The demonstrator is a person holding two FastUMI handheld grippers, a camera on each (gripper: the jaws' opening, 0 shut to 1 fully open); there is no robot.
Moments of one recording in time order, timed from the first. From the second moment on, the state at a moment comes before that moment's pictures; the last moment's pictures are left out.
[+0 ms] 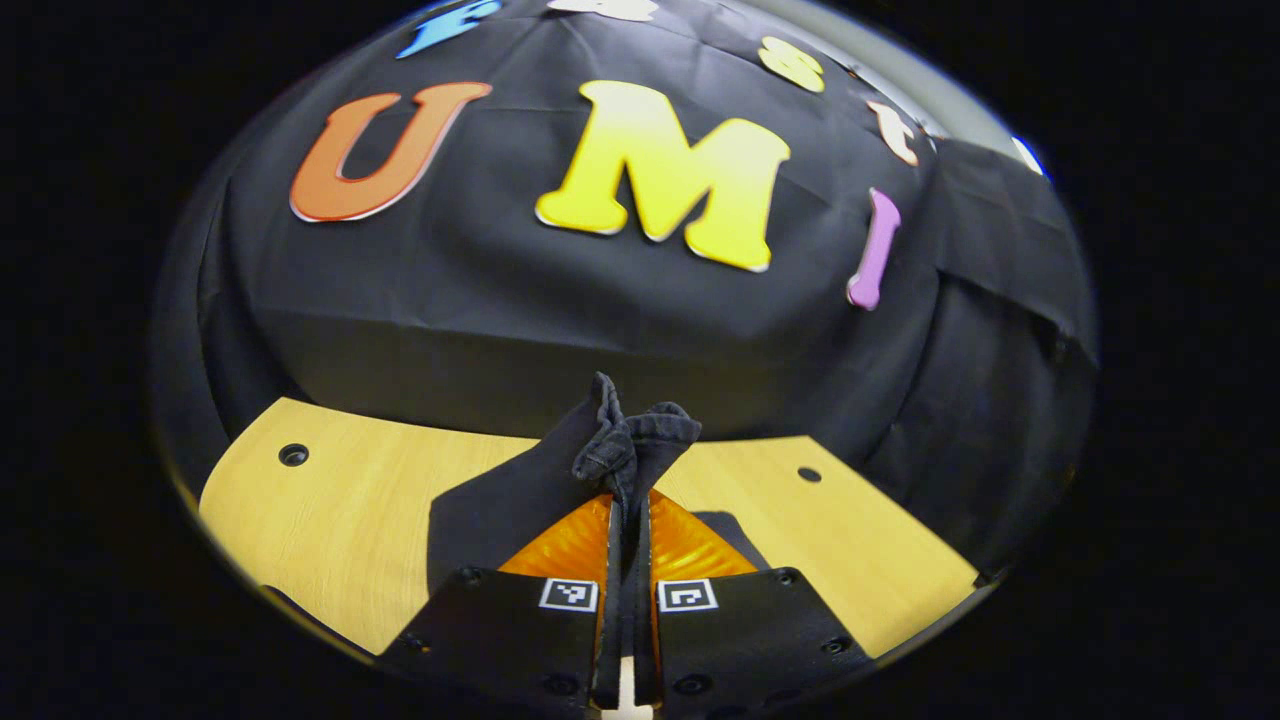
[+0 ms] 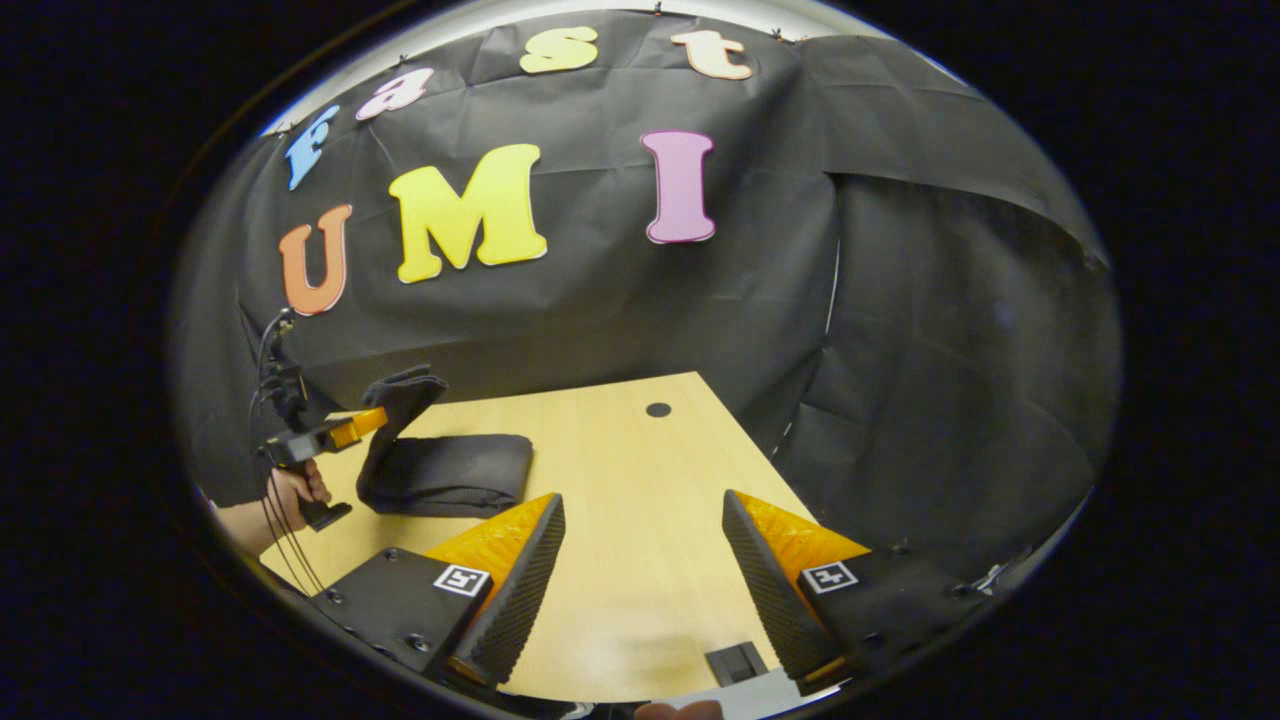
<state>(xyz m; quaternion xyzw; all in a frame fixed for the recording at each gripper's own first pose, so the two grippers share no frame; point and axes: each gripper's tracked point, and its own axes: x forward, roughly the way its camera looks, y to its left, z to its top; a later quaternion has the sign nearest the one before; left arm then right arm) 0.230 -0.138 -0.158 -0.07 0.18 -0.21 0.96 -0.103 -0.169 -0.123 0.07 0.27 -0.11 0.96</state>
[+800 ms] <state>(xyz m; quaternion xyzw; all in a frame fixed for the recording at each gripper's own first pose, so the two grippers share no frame) 0.205 -0.199 -0.255 0.00 0.26 -0.22 0.94 -0.088 -0.185 -0.148 0.06 0.30 -0.09 0.95</state>
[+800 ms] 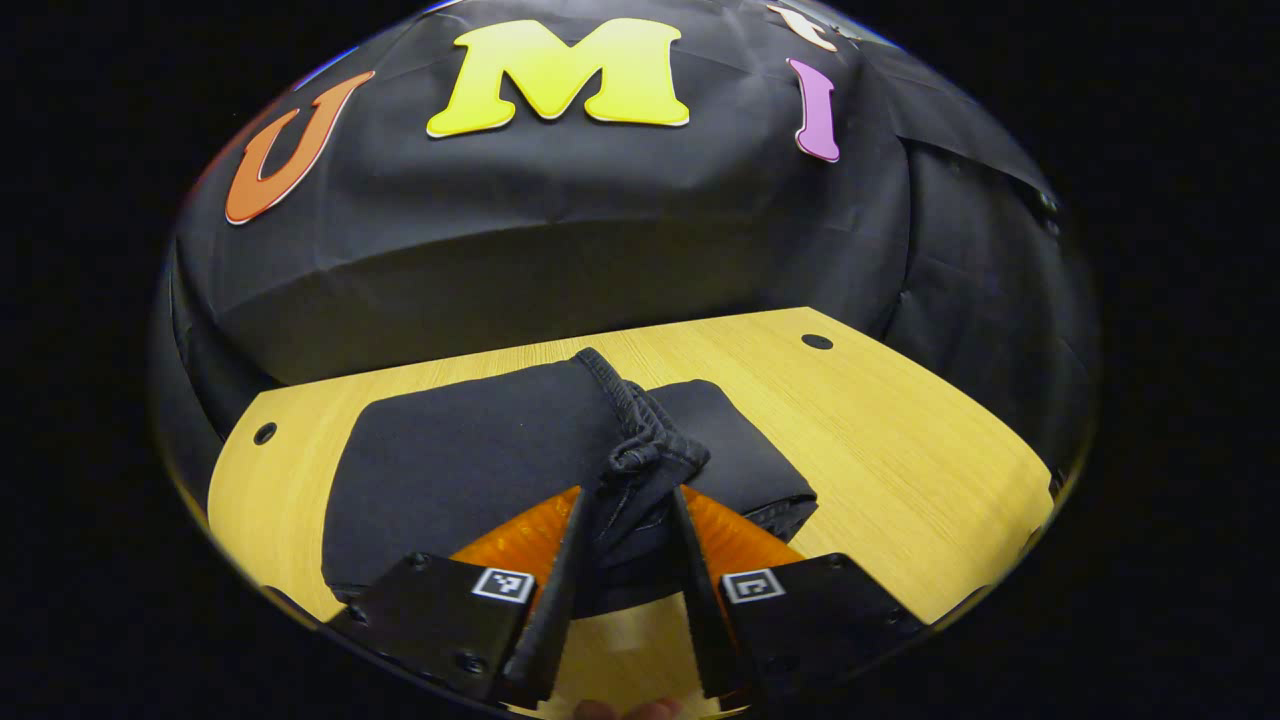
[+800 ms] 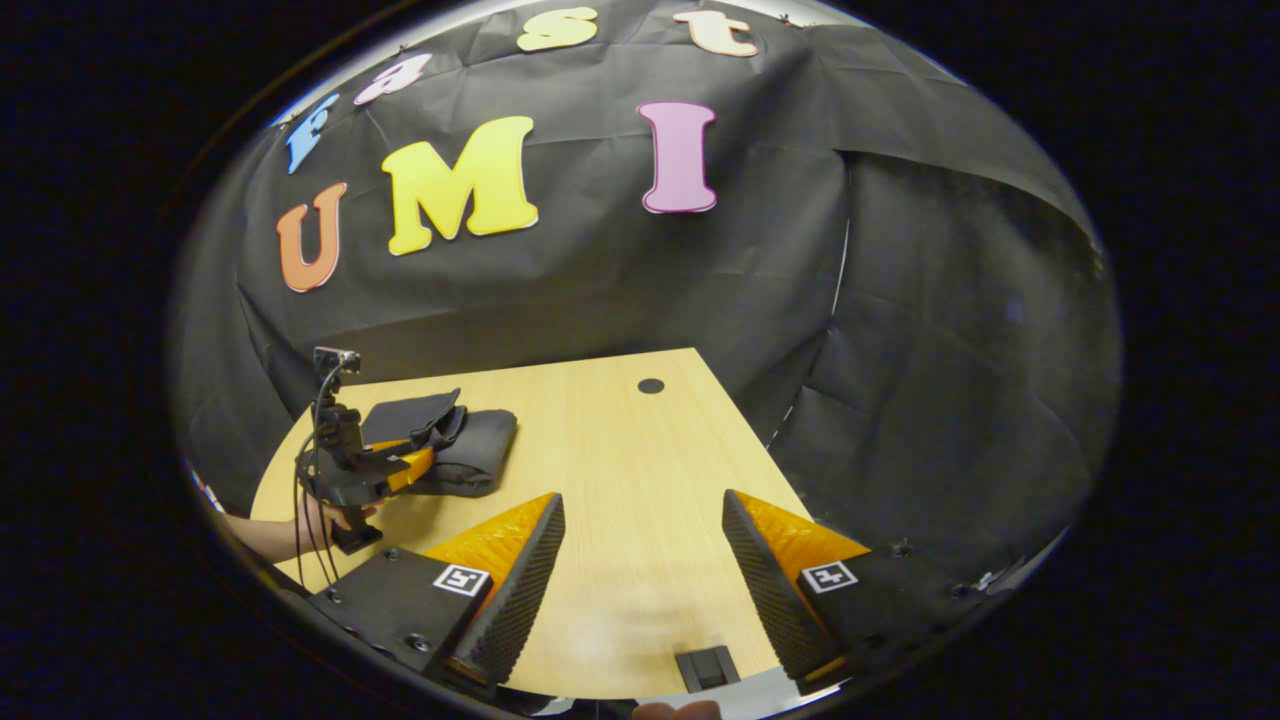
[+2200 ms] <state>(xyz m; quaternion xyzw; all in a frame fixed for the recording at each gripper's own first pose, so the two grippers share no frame) 0.080 0.026 0.044 -0.09 0.03 -0.02 1.00 0.021 0.082 -0.008 0.00 0.06 0.04 1.00</state>
